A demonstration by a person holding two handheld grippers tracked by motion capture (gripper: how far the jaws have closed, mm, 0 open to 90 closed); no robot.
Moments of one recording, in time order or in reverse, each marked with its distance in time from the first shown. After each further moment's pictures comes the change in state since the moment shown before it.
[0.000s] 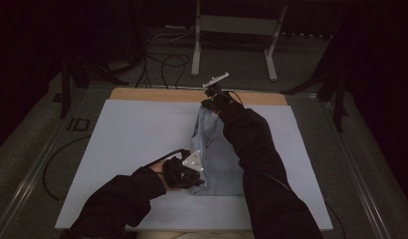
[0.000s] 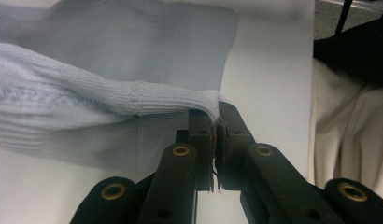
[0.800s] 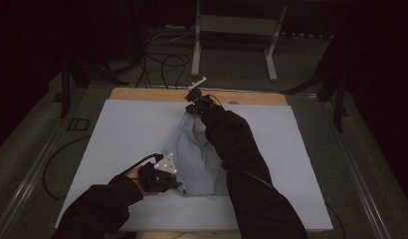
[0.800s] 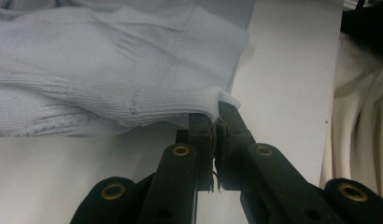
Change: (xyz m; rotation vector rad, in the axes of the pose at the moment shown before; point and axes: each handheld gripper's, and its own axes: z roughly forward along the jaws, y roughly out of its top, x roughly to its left) left arm 0.010 -0.069 -0.020 -0.007 0.044 -0.118; right arm 0.041 0.020 0.047 0.051 0.016 -0.054
